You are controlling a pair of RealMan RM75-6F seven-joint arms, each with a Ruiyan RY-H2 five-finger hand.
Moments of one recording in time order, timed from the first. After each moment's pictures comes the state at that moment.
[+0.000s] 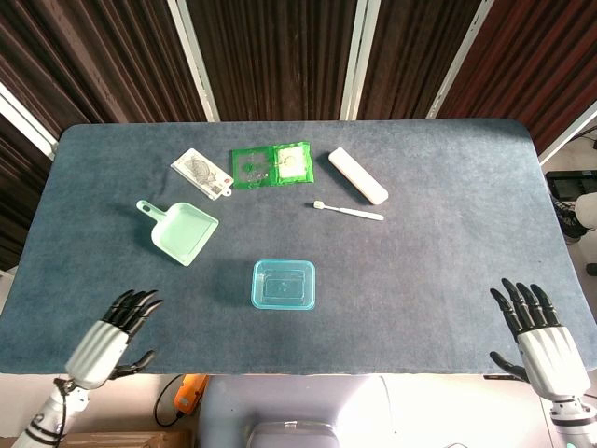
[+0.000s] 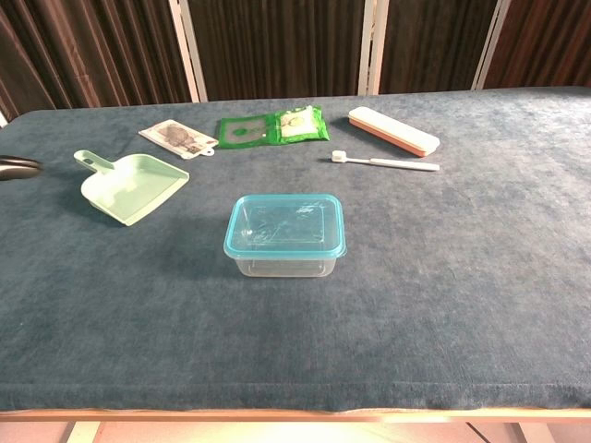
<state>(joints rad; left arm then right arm) -0.28 -1.29 0.08 -1.47 1.85 1.43 -0.20 0.01 -1.14 -0.02 -1.53 -1.72 1.61 -0.14</state>
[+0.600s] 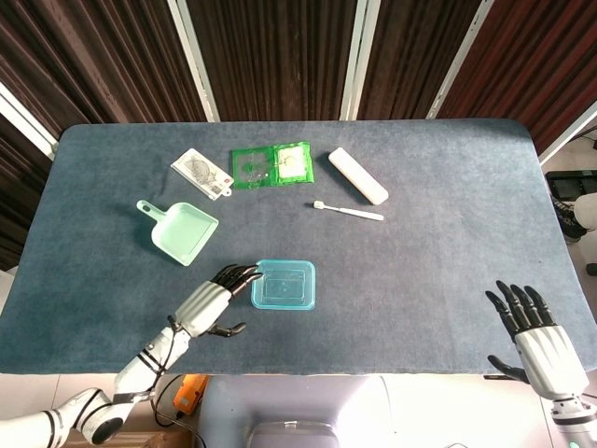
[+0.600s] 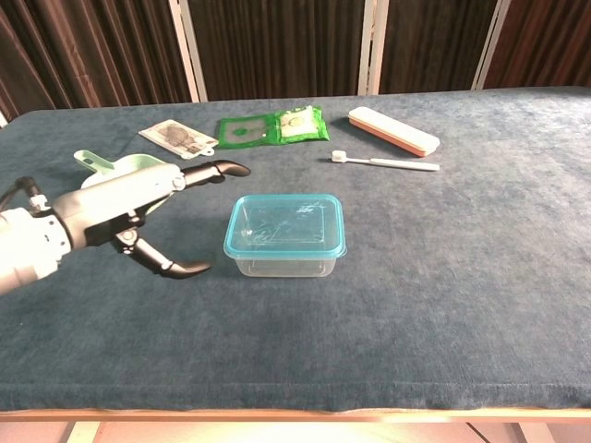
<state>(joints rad) -0.61 -1.55 -0.11 -1.46 1.58 0.97 -0.17 0.03 -1.10 -0.04 -1.53 -1.72 1.57 -0.07</state>
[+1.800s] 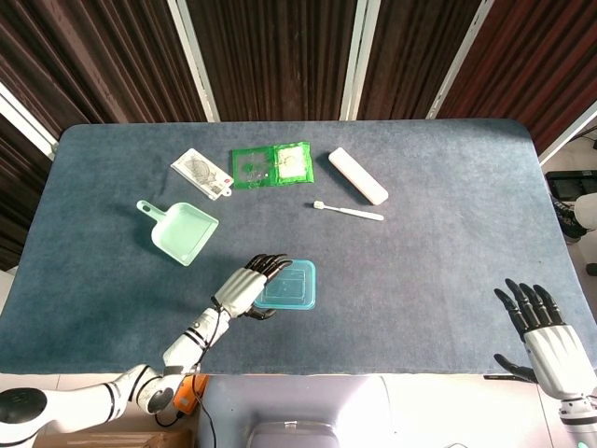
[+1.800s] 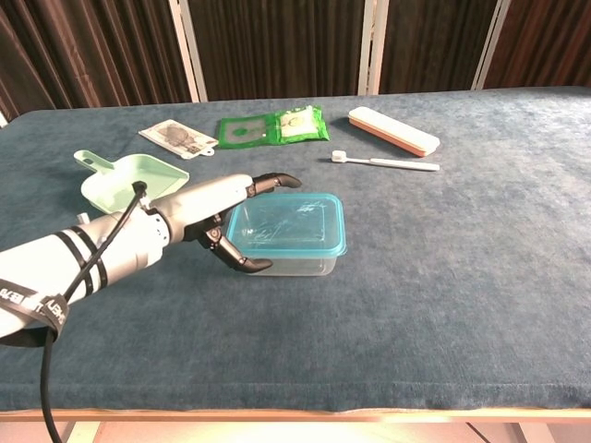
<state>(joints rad) -0.78 -1.77 -0.18 -1.24 1.38 0.84 -0.09 0.02 -1.09 -0.03 -1.53 -1.71 1.58 -0.04</state>
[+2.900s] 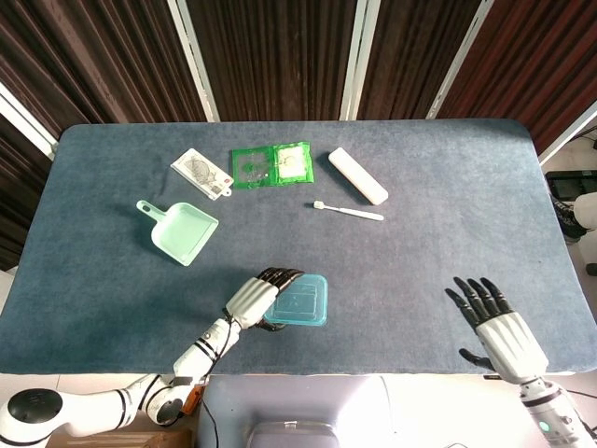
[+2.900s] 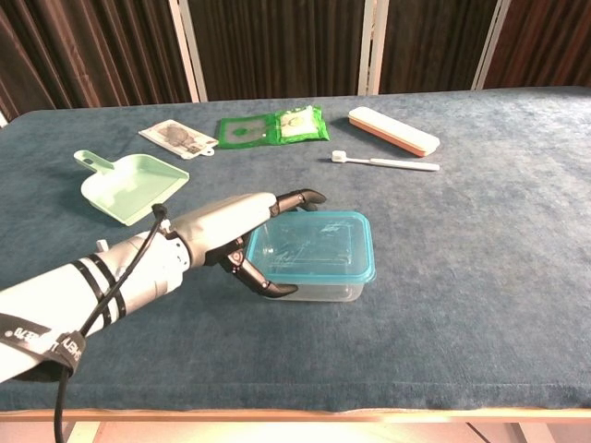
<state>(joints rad) -0.78 -1.84 -0.12 -1.24 1.40 0.92 -0.05 0.16 -1.16 -0.03 -1.52 -1.79 1.43 -0.11</state>
